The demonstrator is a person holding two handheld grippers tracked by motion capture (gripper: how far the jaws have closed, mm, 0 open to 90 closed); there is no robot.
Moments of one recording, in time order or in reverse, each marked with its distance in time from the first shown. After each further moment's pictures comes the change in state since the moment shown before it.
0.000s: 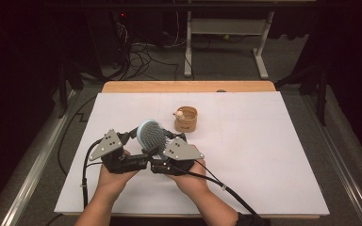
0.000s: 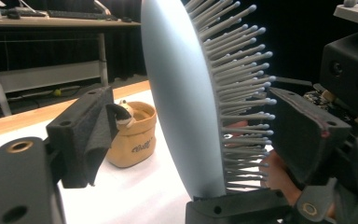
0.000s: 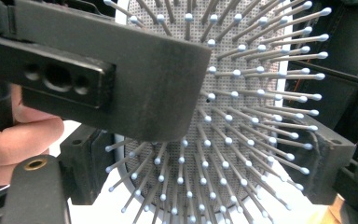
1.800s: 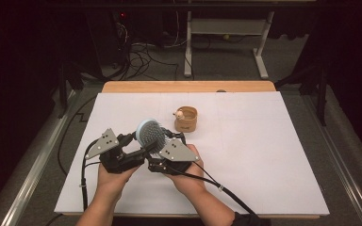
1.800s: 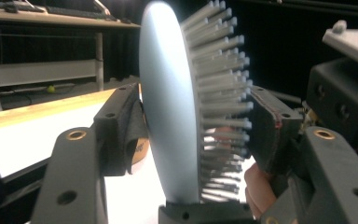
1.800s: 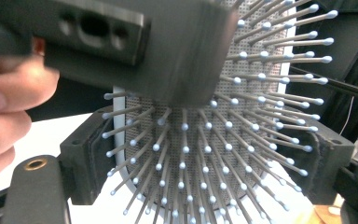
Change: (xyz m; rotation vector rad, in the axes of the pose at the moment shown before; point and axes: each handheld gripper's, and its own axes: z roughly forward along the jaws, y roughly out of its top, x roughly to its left) left arm -0.010 0.007 -0.003 -0.009 0.005 -0.085; right arm 0.006 0.000 0.006 0.004 -0.059 -0.037
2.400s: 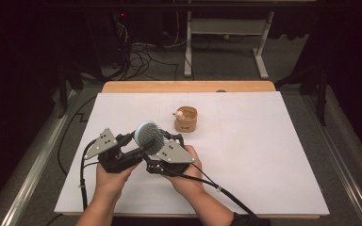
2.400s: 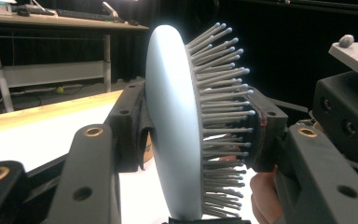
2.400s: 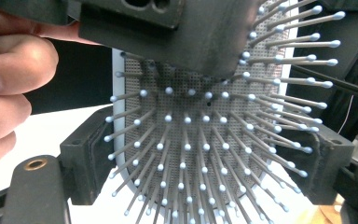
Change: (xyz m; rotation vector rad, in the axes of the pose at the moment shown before) left arm 0.002 0.000 0.002 -0.026 0.015 0.023; right arm 0.005 -0.002 0.003 0.018 -0.005 -0.019
